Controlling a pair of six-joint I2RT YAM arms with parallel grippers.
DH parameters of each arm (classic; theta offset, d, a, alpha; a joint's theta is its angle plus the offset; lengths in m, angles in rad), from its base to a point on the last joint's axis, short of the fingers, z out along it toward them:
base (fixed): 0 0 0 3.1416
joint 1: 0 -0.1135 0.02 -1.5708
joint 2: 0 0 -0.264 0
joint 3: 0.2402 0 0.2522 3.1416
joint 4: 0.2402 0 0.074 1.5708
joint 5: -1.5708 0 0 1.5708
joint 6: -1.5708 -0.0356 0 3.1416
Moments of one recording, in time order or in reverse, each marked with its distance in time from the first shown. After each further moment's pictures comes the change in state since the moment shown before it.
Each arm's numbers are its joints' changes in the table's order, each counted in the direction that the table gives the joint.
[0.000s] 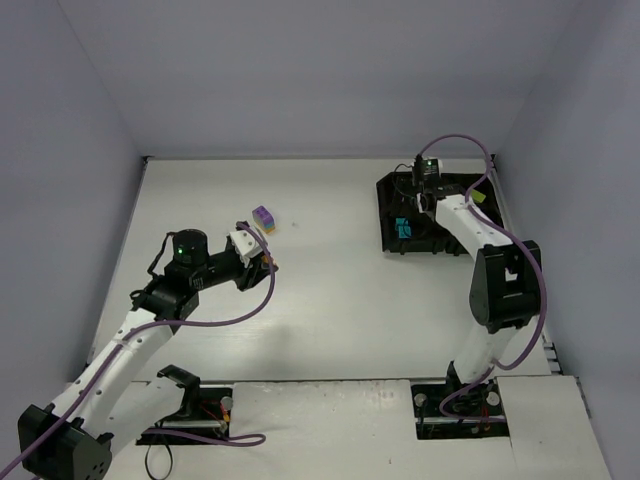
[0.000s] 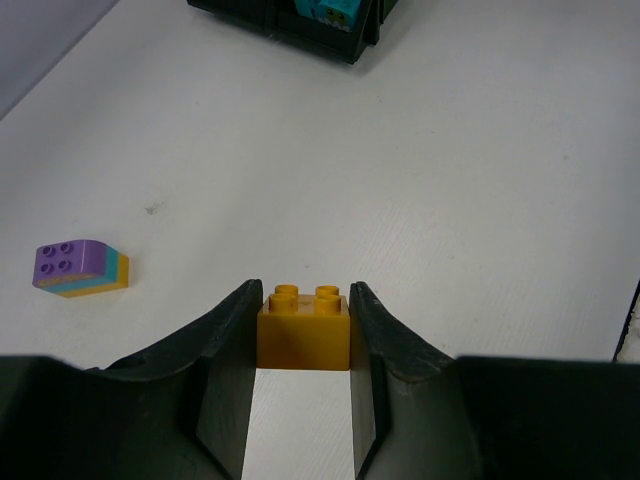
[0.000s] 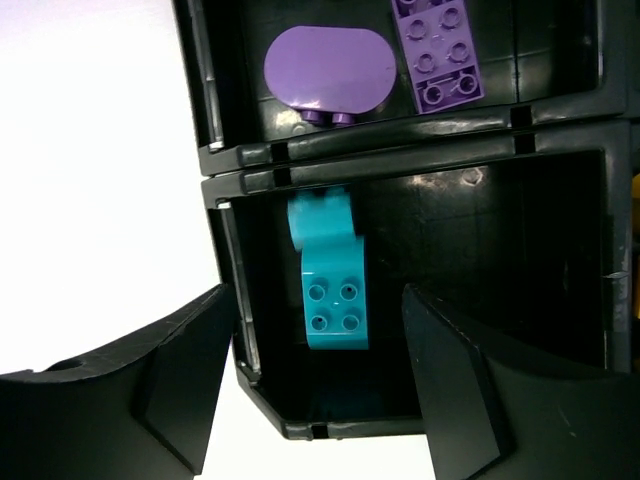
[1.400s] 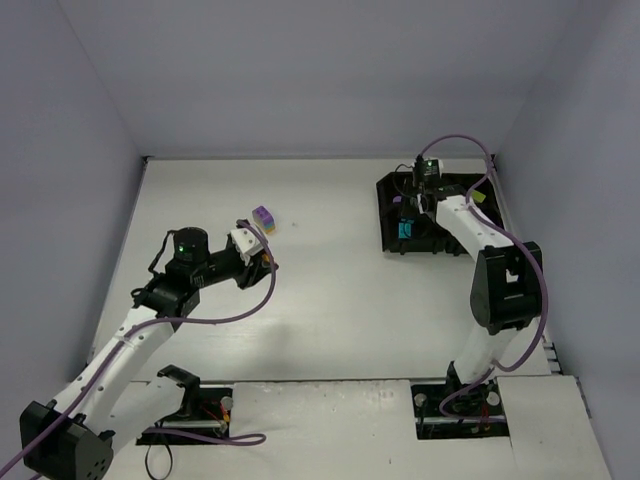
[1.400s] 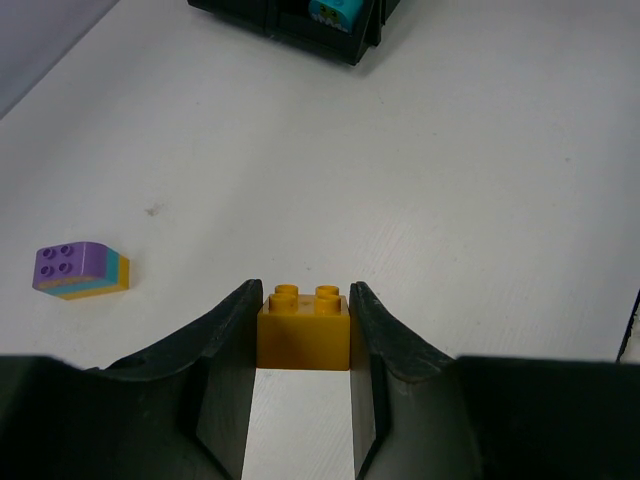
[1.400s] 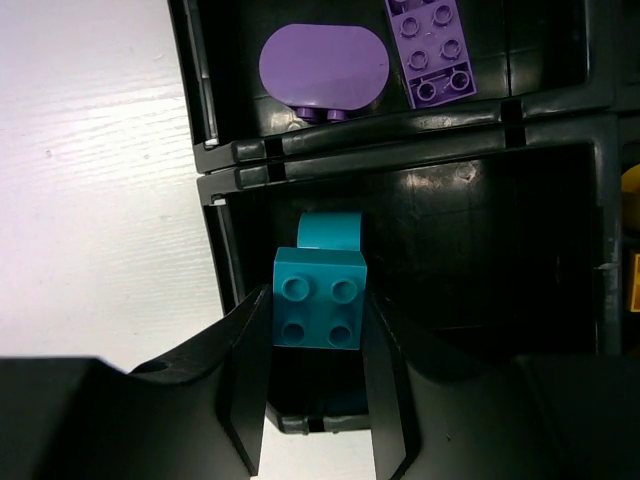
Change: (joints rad) left arm -0.007 -0.019 0.007 -0.007 -0.008 -0.002; right arm -0.001 0.024 -0.014 0.000 -0.005 0.003
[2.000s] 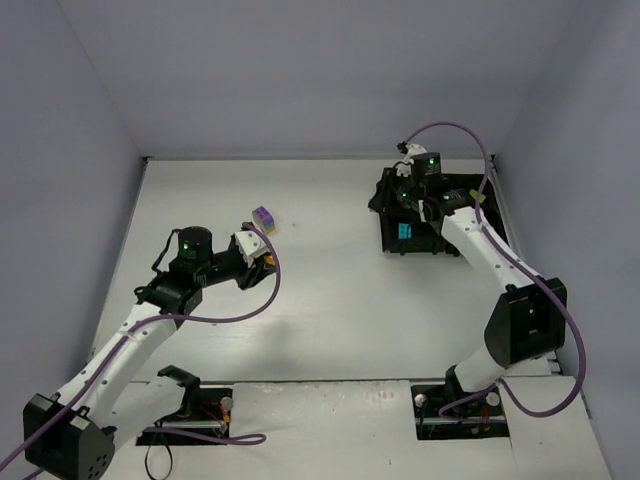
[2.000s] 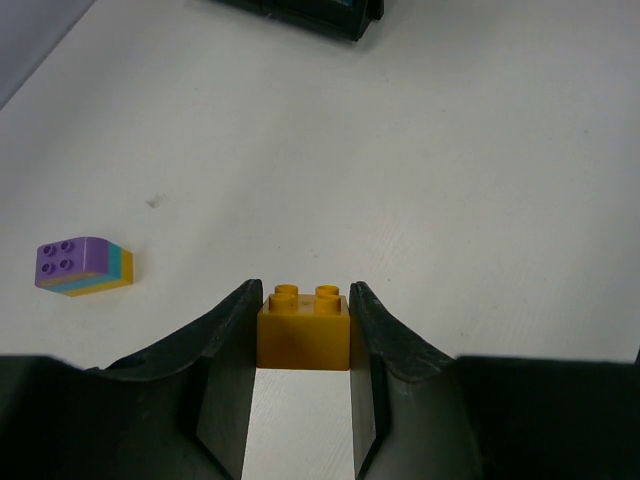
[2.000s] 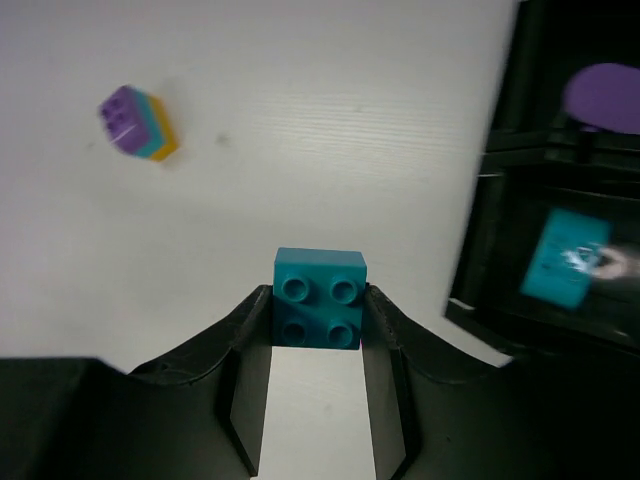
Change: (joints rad) left arm 0.000 -0.034 0.000 0.013 0.000 -0.067; right arm -0.118 0.219 -0.021 -0.043 0.402 -0.049
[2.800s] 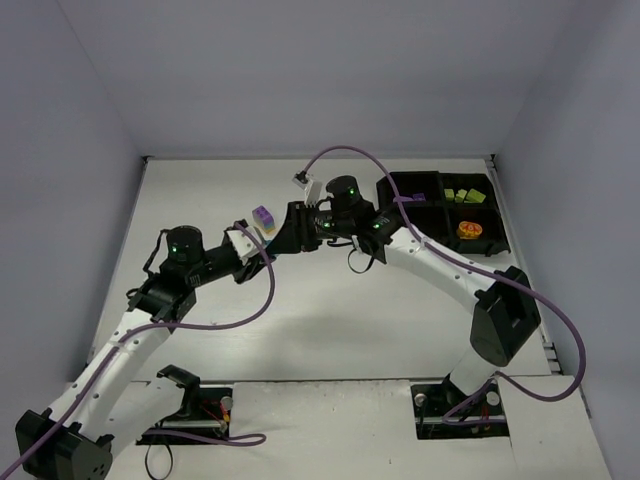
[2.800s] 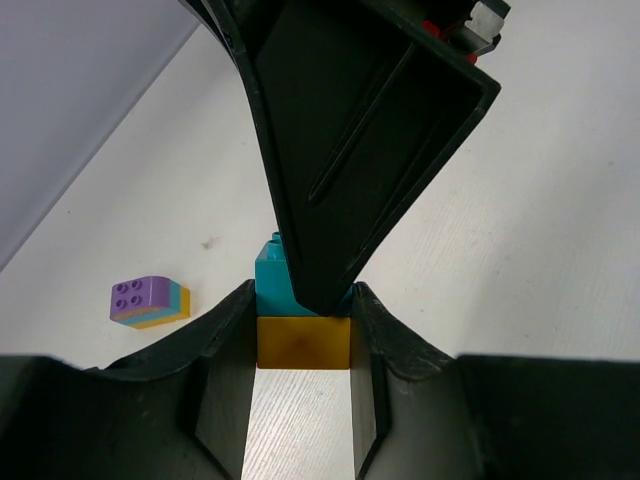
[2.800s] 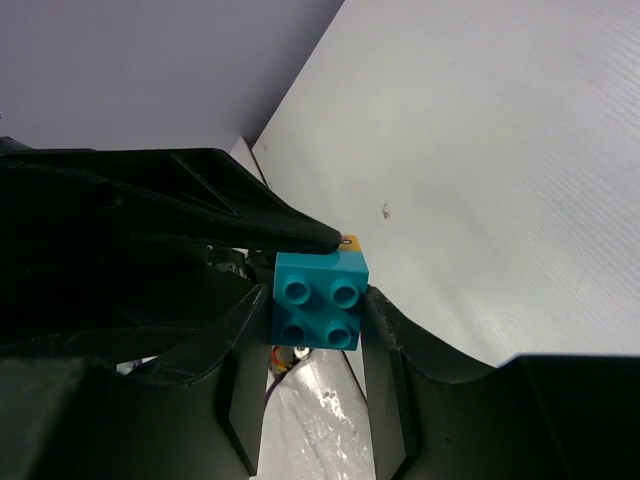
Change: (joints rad) left arm -0.006 0.068 0.030 -0.019 0.013 -0.038; right arm -0.447 -0.085 0.016 -0.283 0.335 -0.271
